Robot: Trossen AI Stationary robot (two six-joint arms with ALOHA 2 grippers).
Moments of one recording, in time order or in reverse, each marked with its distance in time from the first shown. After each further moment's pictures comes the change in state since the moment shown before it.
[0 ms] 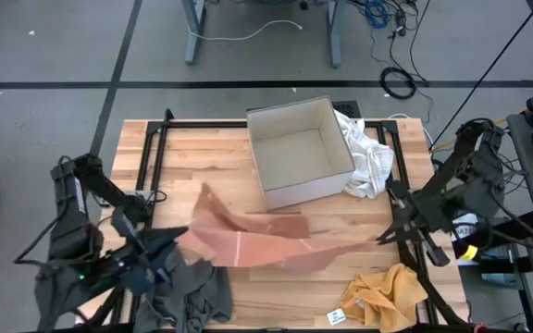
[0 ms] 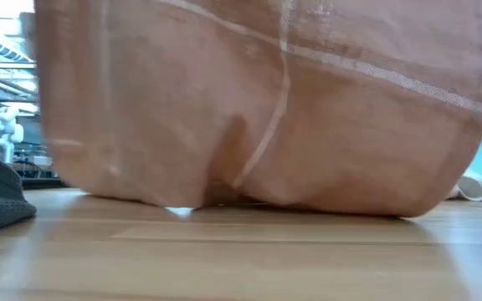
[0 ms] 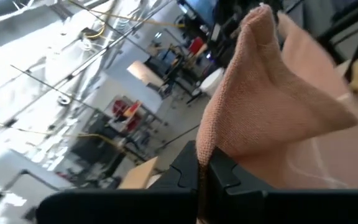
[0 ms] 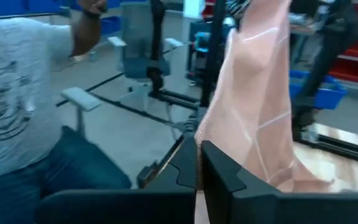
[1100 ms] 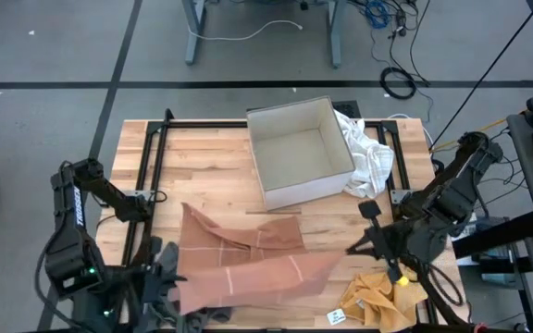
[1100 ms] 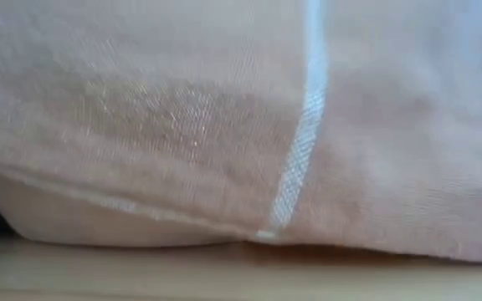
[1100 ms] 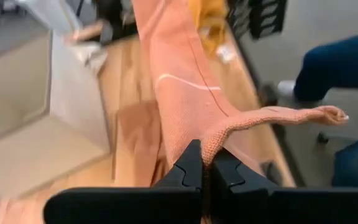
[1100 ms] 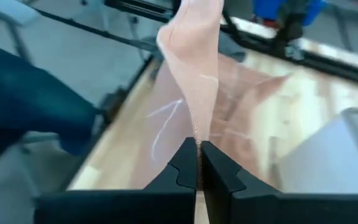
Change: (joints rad) left arm -0.049 0.058 -0.001 -0.898 0.753 -1.320; right arm -0.121 0.237 0.000 -0.170 0.036 0.108
